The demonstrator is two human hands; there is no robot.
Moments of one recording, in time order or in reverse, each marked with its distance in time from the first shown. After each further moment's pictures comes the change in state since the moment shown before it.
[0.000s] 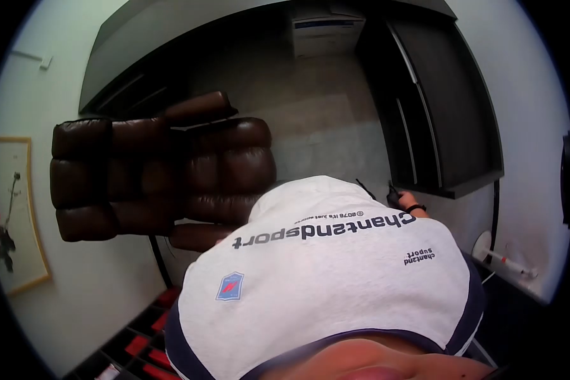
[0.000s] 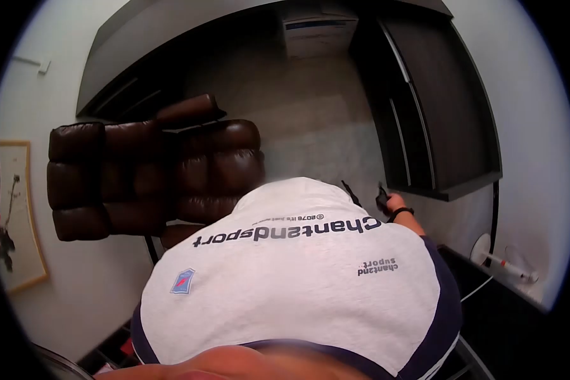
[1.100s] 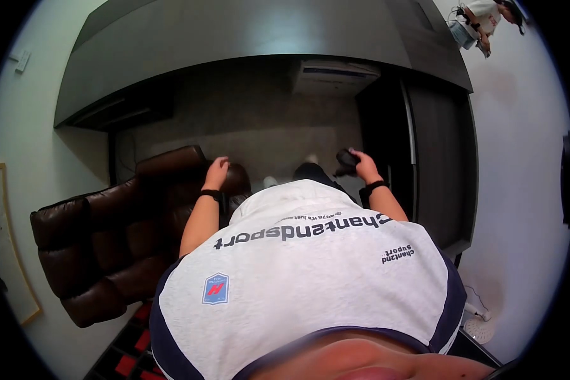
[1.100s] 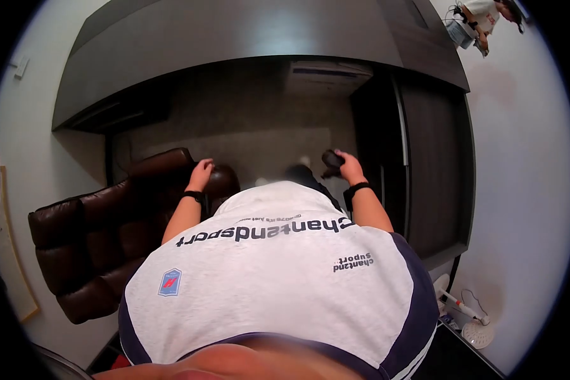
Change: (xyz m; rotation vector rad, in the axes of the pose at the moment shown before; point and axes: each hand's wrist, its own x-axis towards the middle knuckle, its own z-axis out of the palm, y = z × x) left_hand 0.249 0.419 -0.093 -0.193 -0.067 0.595; right_hand 0.164 -0.466 -0.165 0.042 0.267 -0.572
